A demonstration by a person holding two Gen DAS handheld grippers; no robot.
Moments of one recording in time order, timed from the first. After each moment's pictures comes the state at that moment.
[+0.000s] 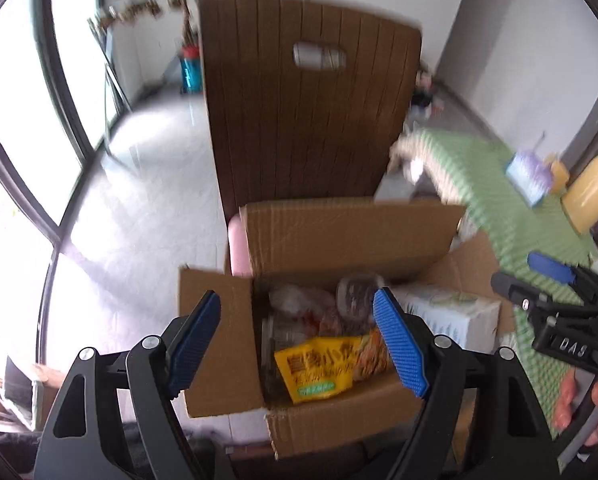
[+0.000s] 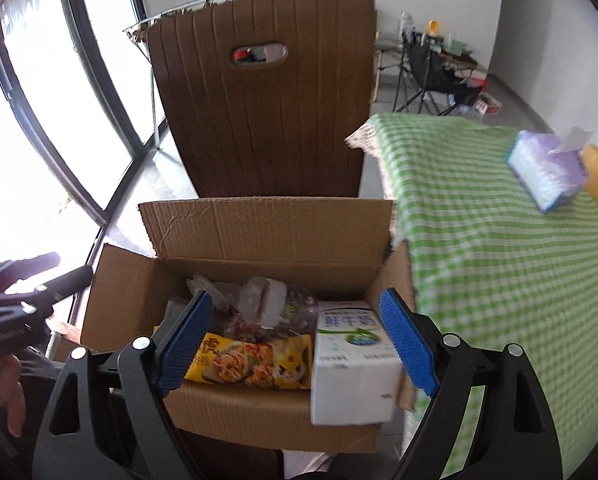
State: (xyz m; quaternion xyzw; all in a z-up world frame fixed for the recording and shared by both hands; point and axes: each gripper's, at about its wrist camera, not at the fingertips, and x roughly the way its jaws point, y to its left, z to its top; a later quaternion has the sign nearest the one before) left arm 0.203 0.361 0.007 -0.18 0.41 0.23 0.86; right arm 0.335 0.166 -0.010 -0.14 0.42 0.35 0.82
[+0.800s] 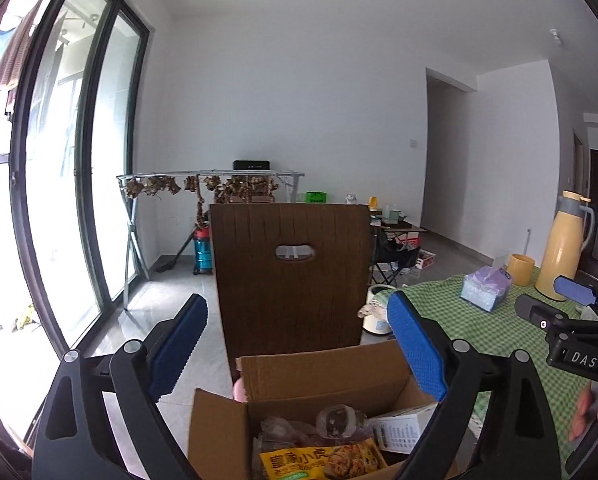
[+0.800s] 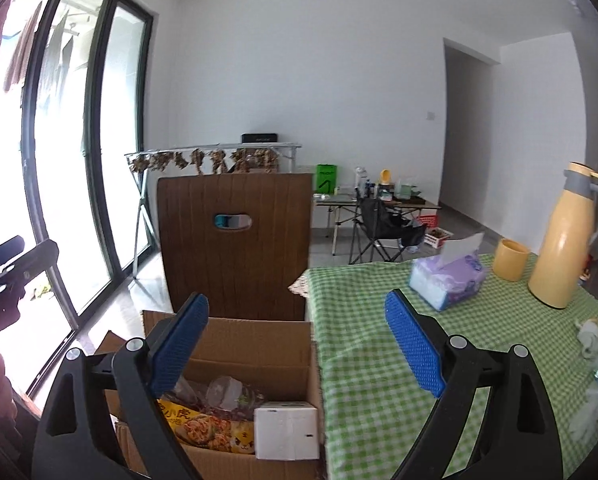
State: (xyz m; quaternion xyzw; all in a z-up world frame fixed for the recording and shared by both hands) left arm 0.129 0.248 0.076 -0.05 0.12 0.27 0.95; right arm 0.263 0.046 0.054 -0.06 0.16 0.31 0.93
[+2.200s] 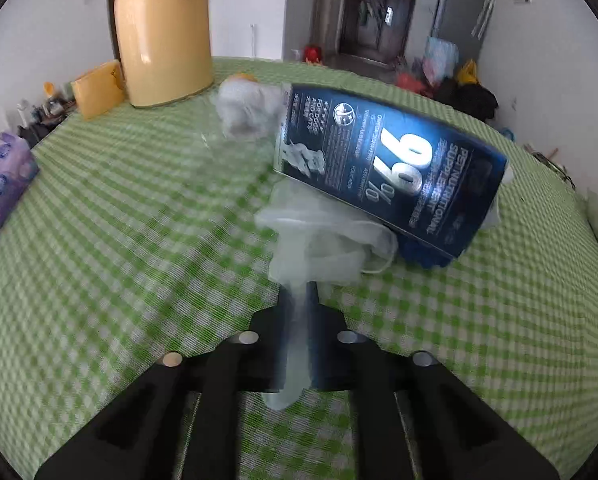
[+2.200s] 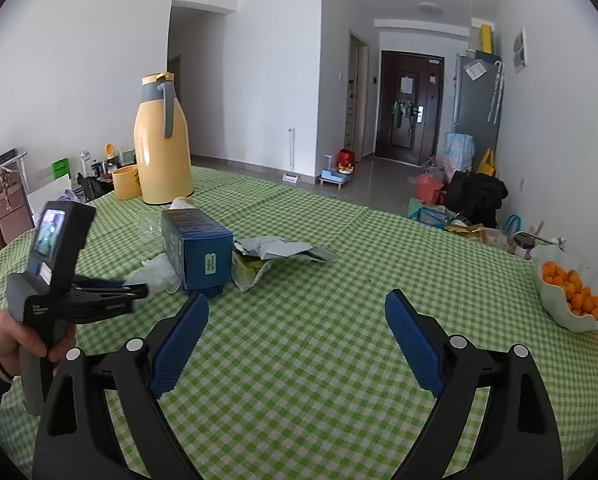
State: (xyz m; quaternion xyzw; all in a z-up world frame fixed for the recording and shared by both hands) left arm 0.459 -0.251 -0.074 0.07 0.43 -0.22 0.87; right arm 0.236 -0.420 0.013 0.02 0.25 -0.11 0.96
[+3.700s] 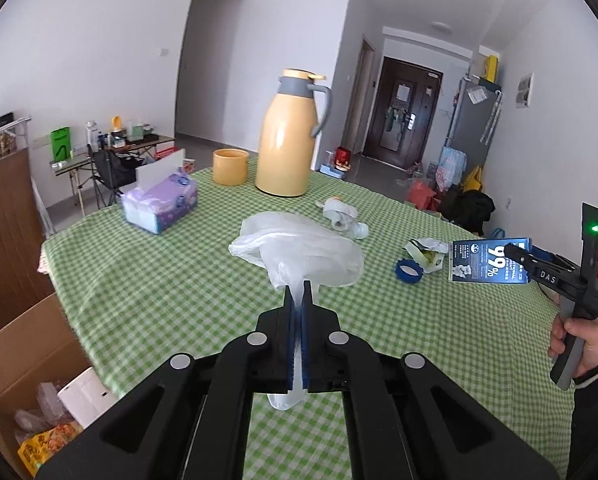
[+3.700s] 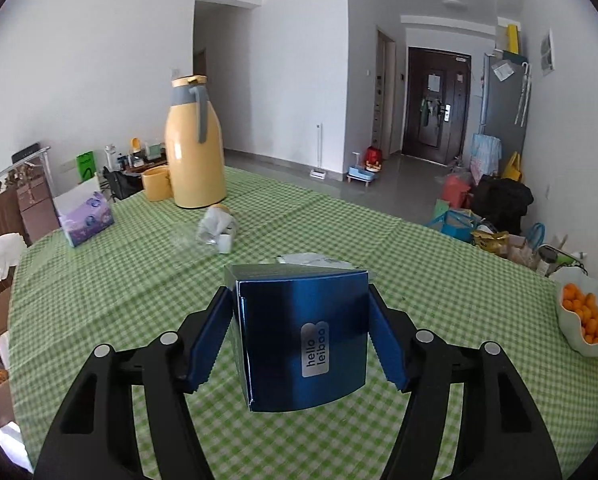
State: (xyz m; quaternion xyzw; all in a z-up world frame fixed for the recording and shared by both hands) left arm 0.264 -0.021 0.069 -0.03 0.28 -0.17 0.94; right arm 0.245 -0.391 0.049 0.02 0.25 -0.06 0.97
